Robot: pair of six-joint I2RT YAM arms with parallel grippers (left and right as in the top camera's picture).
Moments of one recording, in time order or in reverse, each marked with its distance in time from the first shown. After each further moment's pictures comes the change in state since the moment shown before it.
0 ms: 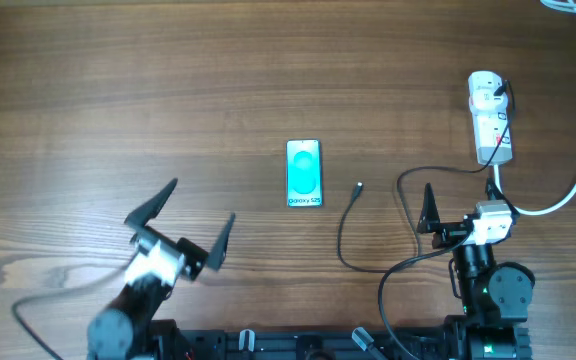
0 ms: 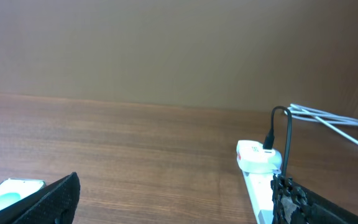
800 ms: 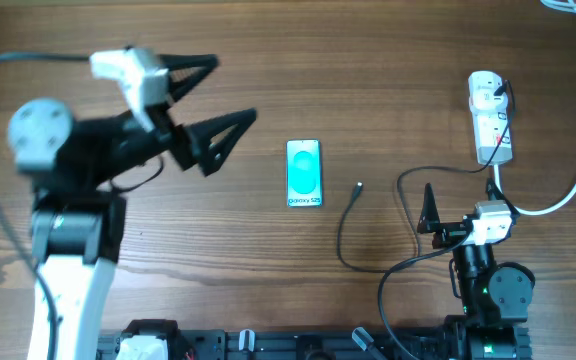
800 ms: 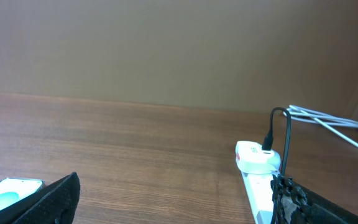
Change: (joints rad) left arm -0.054 1.054 1.068 -0.424 0.425 -0.294; right arm 0.000 -0.002 0.000 0.000 0.000 -0.010
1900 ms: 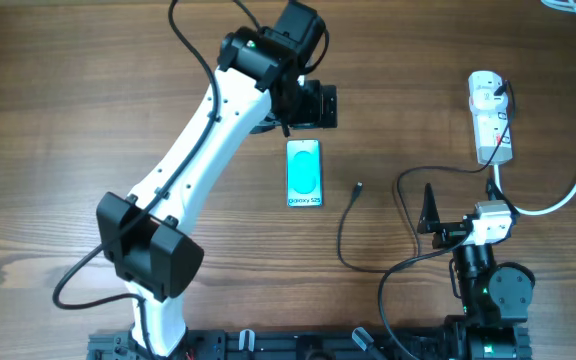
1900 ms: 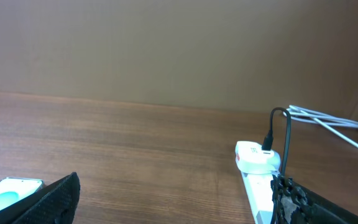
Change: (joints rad) left arm -0.512 0.932 0.946 -1.394 -0.939 -0.250; right arm 0.000 0.000 0.000 0.000 0.000 0.000
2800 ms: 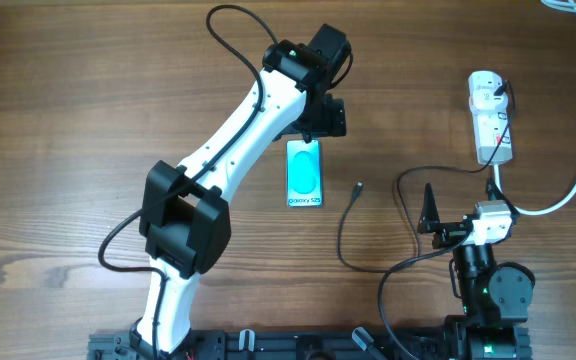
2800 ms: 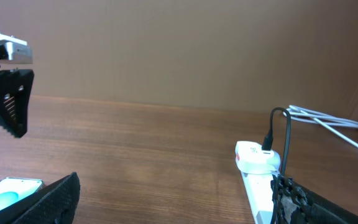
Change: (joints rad) left arm -0.047 0.167 0.000 0.073 -0.109 -0.074; right arm 0.000 0.000 0.000 0.000 0.000 0.000
